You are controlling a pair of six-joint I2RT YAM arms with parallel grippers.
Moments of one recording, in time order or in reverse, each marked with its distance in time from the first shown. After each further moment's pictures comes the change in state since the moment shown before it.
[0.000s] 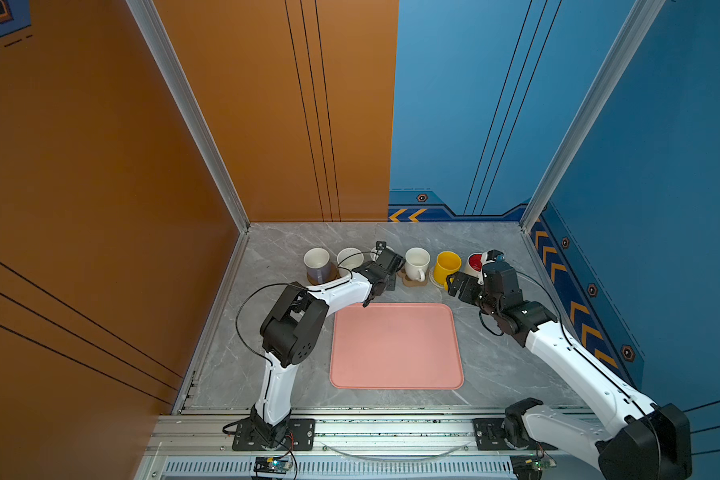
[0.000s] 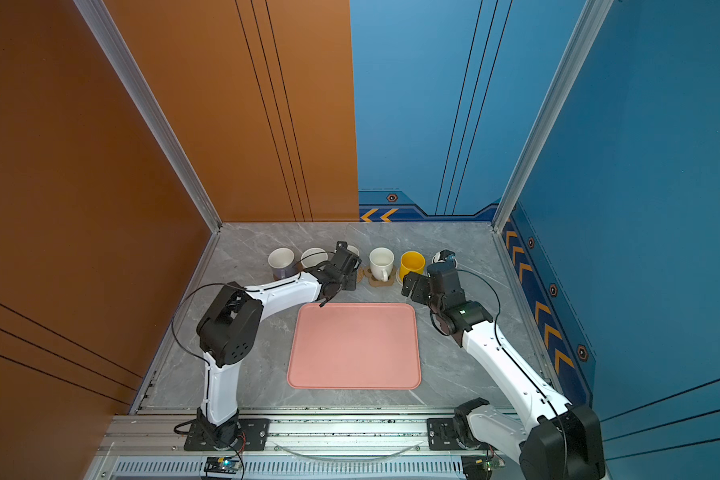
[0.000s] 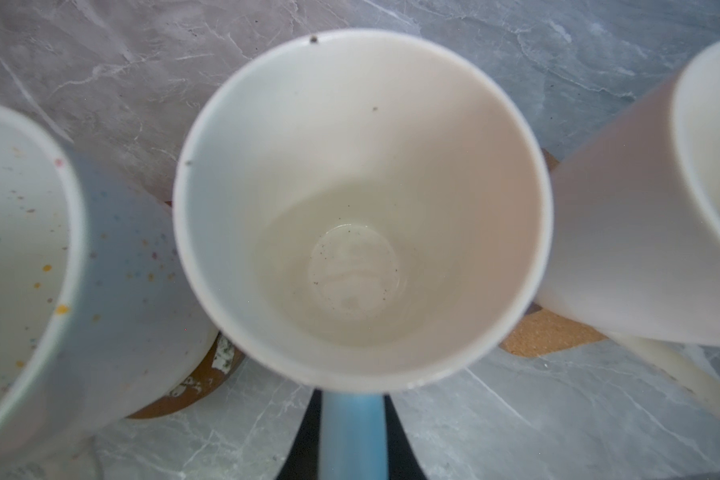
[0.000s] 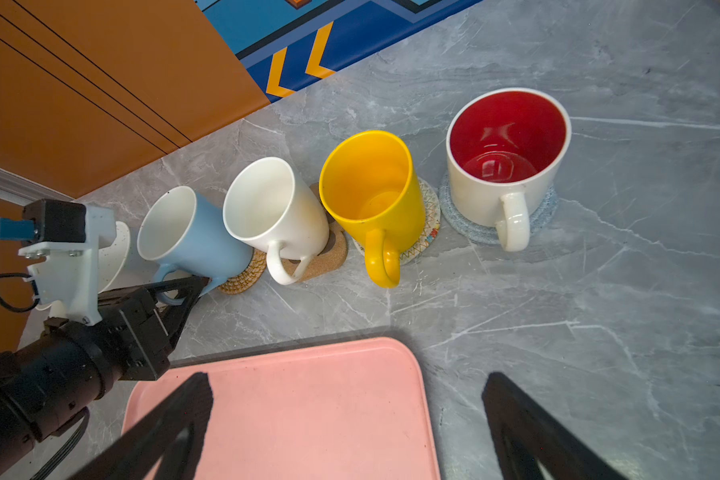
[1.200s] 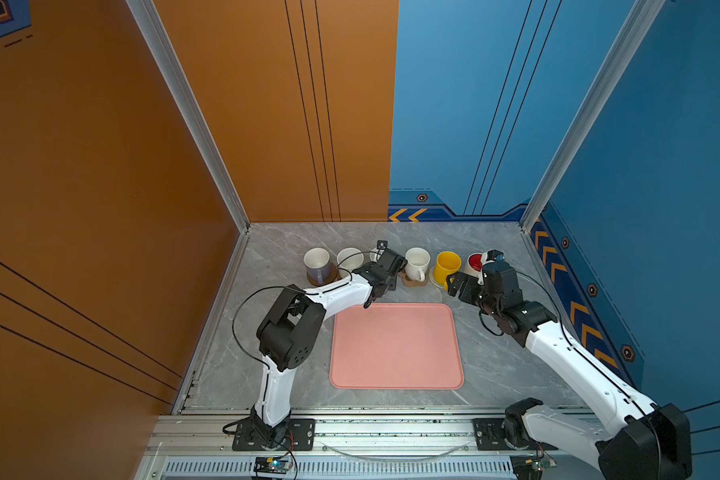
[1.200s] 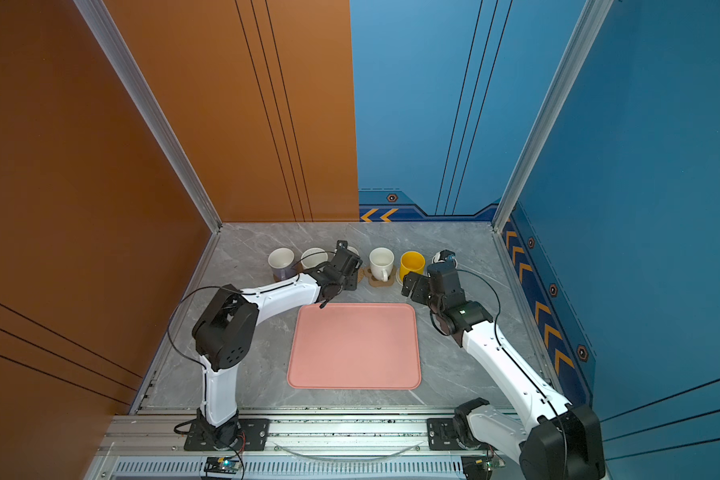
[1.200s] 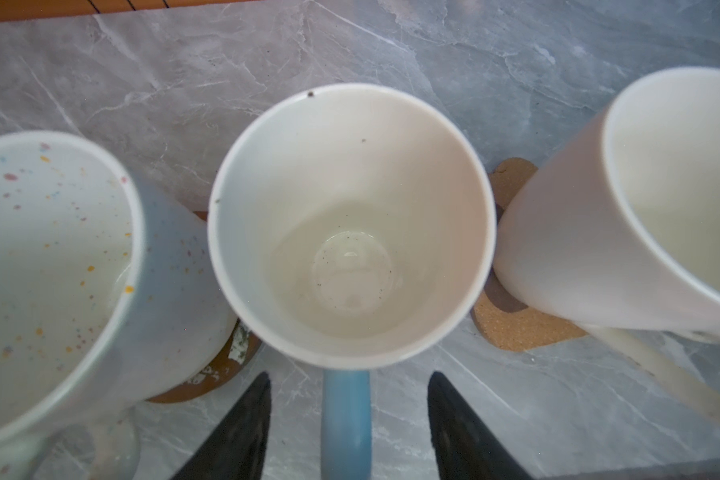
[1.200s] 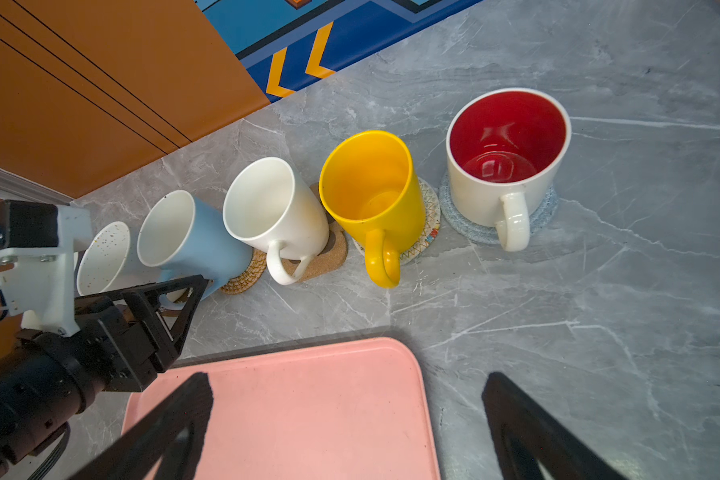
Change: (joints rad) left arm -0.025 -0.044 -0.022 0.000 -0.040 0.013; right arm 0.000 0.000 0.000 0.000 0.000 0.000
